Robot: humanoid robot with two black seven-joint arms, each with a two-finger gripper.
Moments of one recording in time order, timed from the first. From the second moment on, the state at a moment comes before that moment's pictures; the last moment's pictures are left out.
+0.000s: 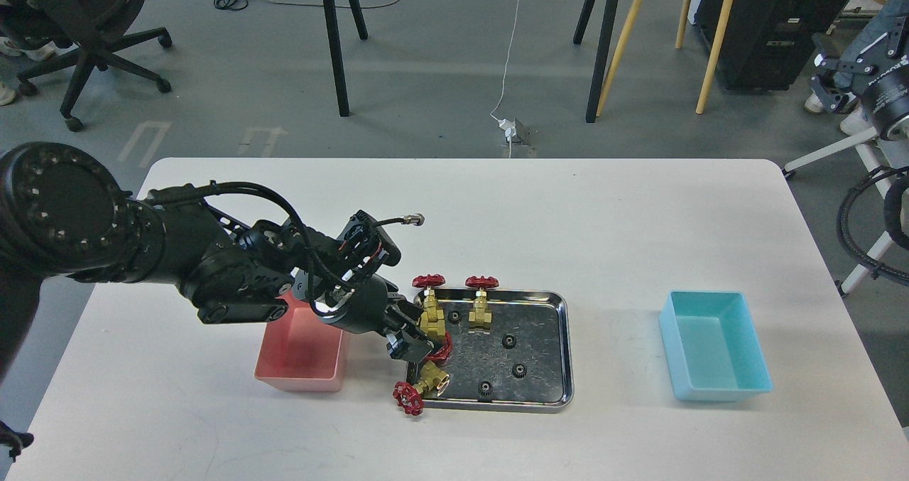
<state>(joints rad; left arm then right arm) -1.40 0.09 0.99 -1.03 1.02 0.06 -0.49 0.87 -0.60 0.62 0.51 -0.06 0.49 0.45</state>
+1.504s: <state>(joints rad) -1.58 0.44 0.84 -1.28 1.05 0.05 -0.49 0.89 -0.59 0.65 0.52 -0.06 0.49 0.45</state>
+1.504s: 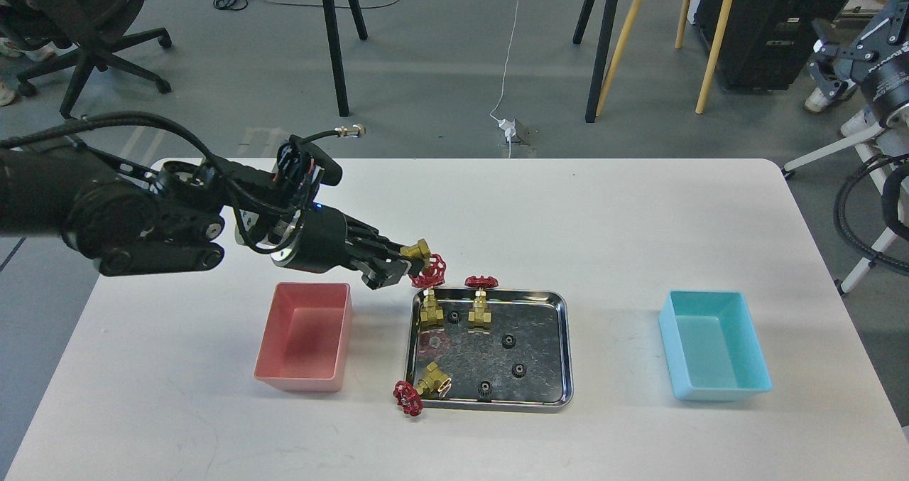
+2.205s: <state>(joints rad) -1.44 0.89 0.78 -1.47 1.34 0.06 -0.49 0.92 -0.58 0.66 0.52 -0.06 0.49 0.44</state>
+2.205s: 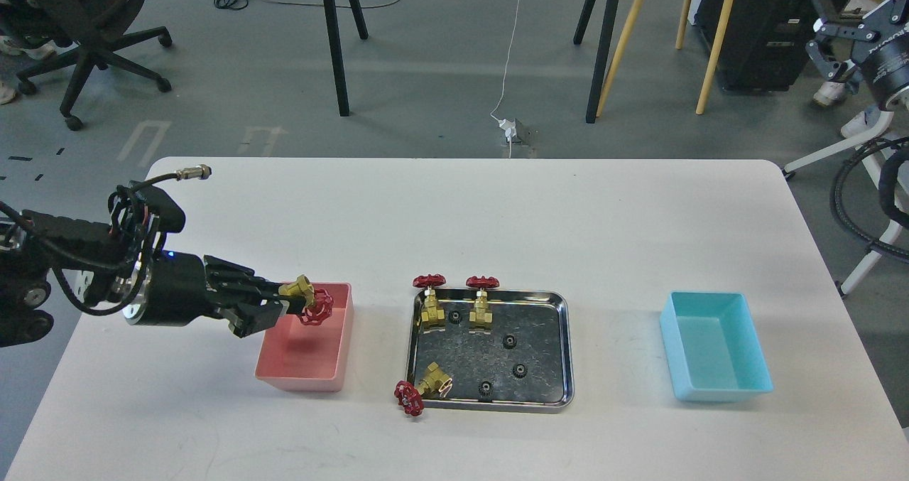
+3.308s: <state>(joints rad) -1.22 0.84 0.68 -1.30 1.35 0.06 -0.49 1.06 -0.58 0.65 0.52 -0.06 0.49 0.43</state>
